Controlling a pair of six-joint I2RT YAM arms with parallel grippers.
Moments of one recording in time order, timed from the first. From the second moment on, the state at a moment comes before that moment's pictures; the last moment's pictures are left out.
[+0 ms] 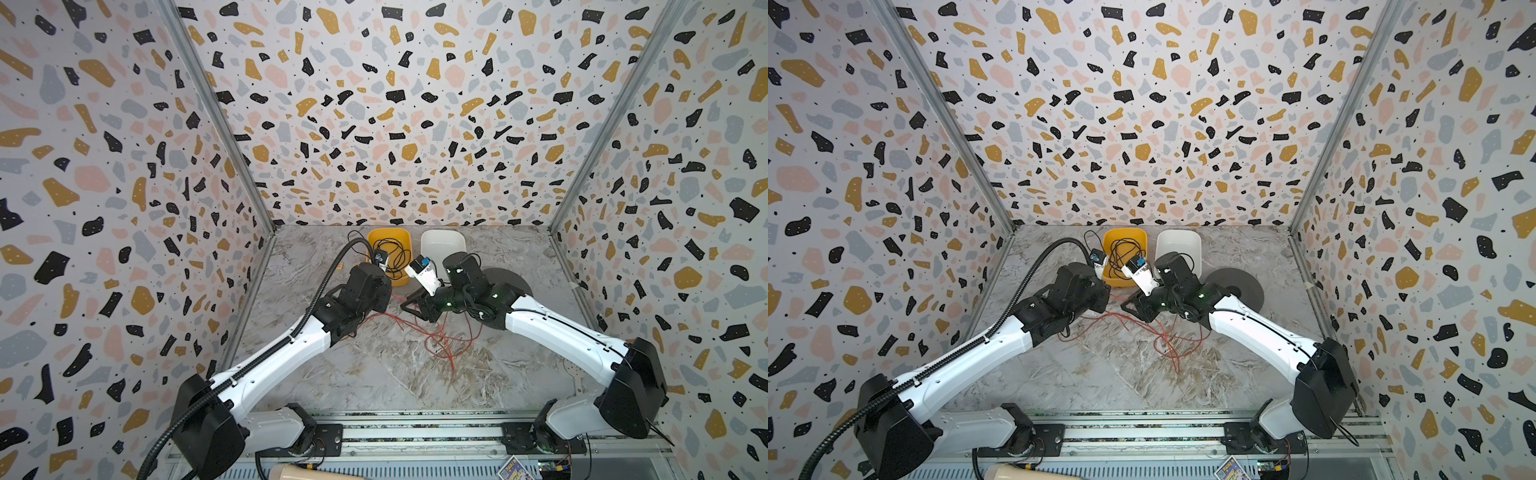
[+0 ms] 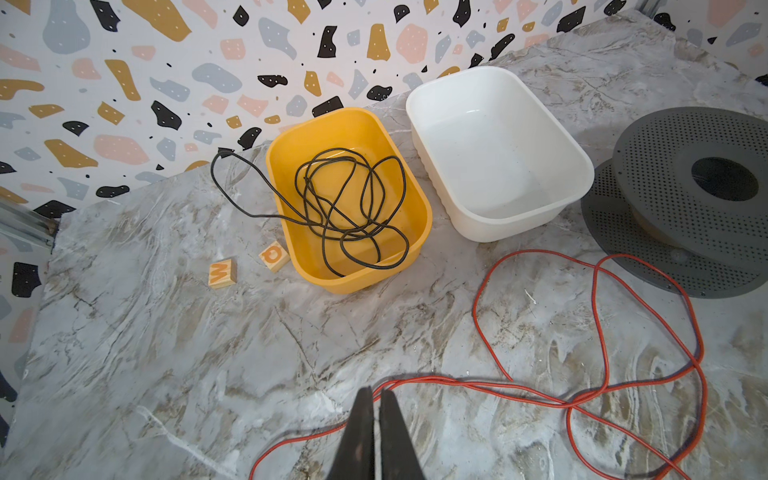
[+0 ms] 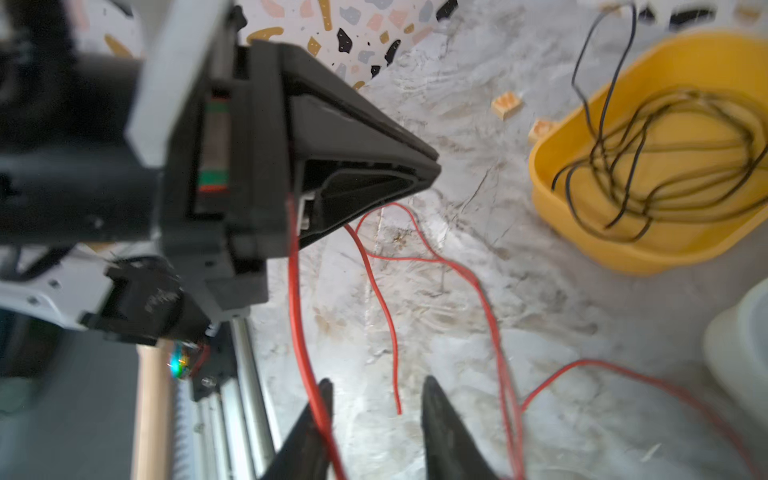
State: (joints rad) left arm -0.67 1.25 1.02 -0.41 -0.30 -0.10; right arm 0.79 1.46 1.20 -0.36 -0.44 0.09
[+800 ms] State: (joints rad) left arm -0.44 1.13 0.90 -0.32 0.26 -0.54; right arm 0.68 1.34 1.15 -0.19 -0.08 0.28
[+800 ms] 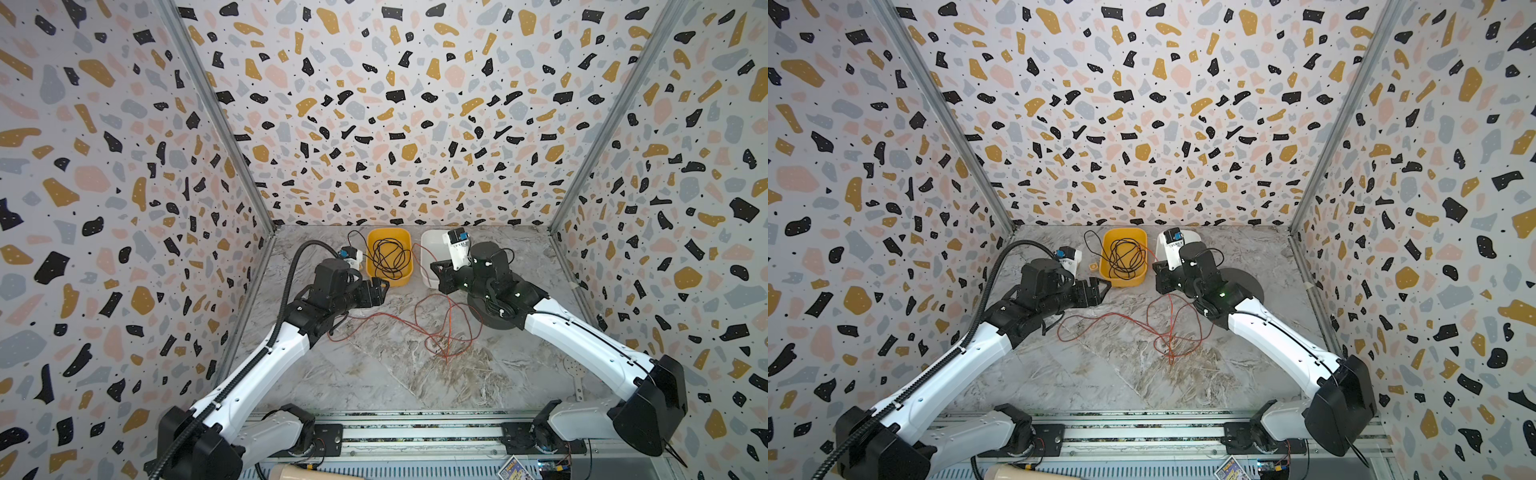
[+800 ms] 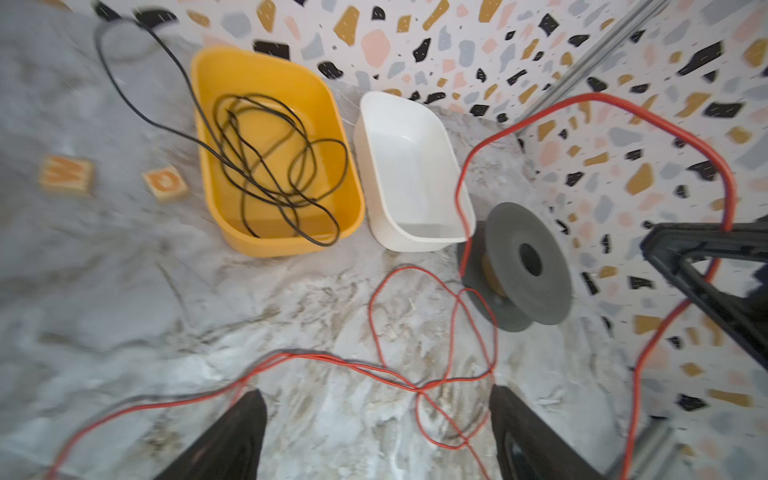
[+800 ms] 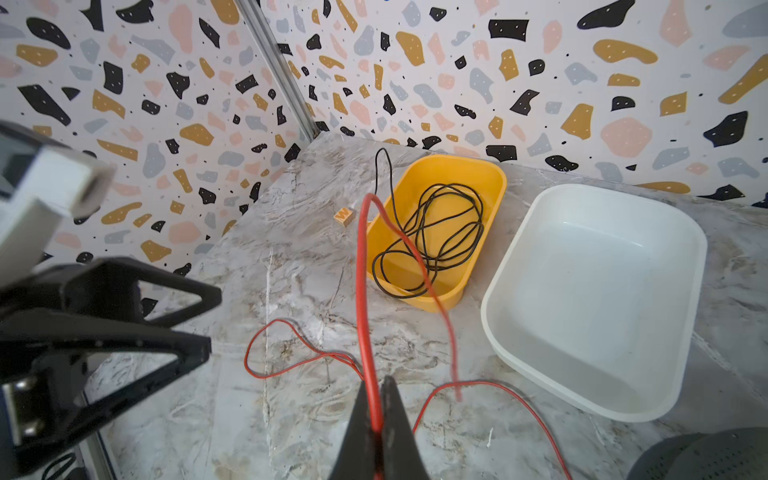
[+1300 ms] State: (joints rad) left arm -0.43 1.16 0.67 0.44 0.52 -1.31; right arm 0.77 1.26 1.03 0.08 0.01 0.41
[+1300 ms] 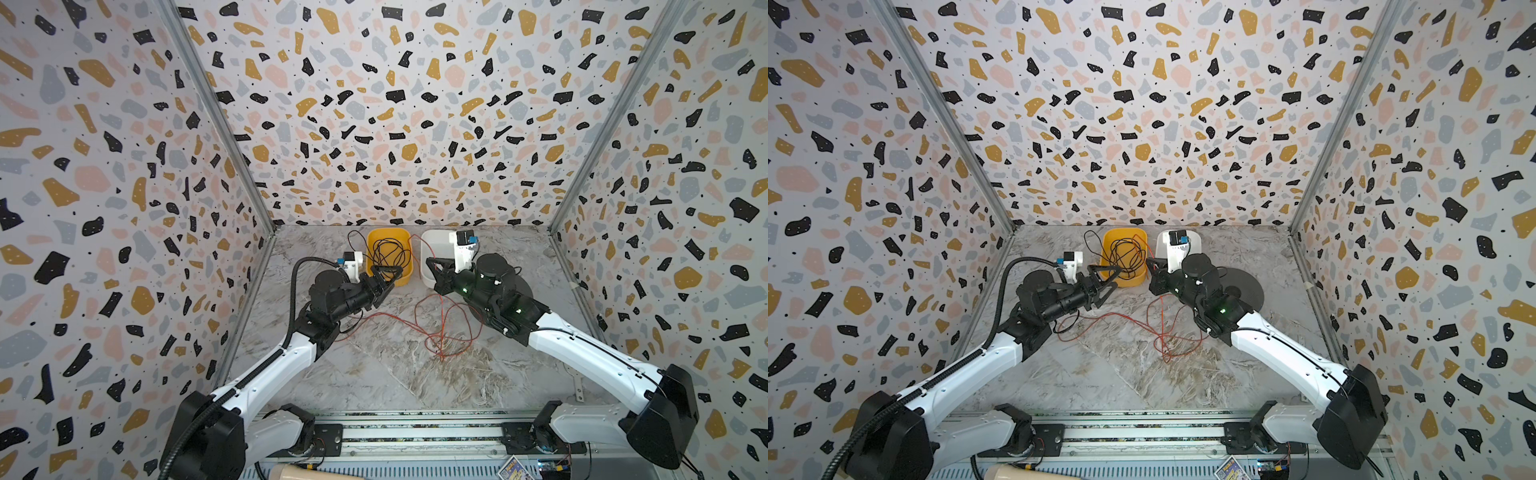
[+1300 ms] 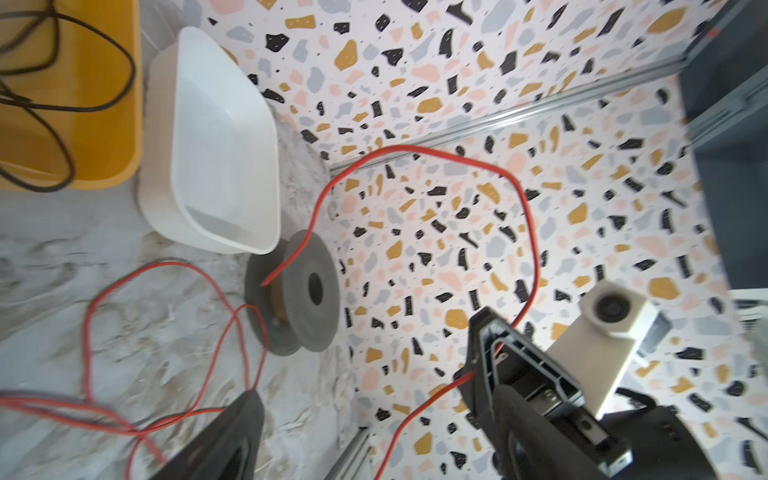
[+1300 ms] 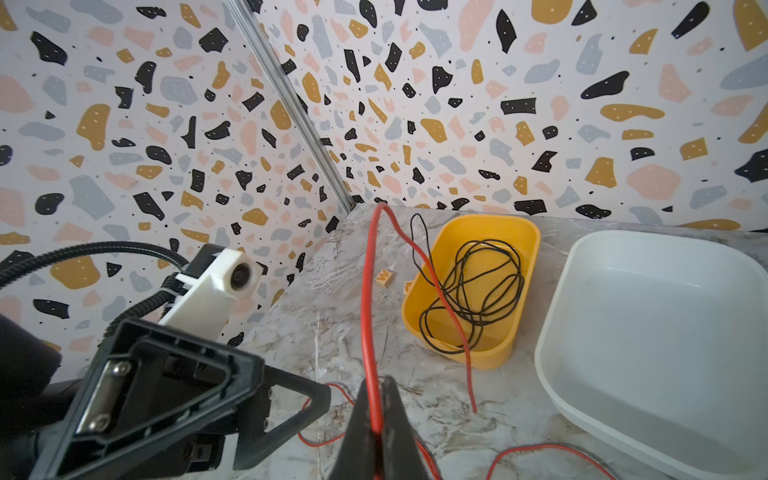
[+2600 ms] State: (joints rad) left arm -0.32 1.38 0.62 0.94 0.45 -1.78; right arm 0.95 1.13 0.67 0.49 -0.01 0.38
